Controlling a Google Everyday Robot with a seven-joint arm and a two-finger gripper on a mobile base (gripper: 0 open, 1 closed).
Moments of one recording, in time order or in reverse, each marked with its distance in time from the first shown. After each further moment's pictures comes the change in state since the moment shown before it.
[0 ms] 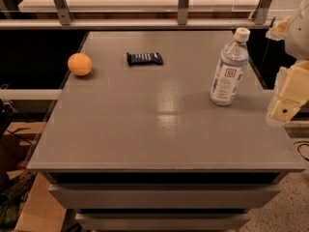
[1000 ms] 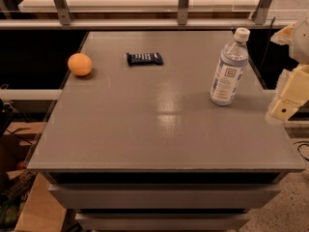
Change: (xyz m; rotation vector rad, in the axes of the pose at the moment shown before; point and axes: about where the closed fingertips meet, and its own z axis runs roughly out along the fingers) arm 0.017 -0.014 0.016 0.010 -0.050 0.060
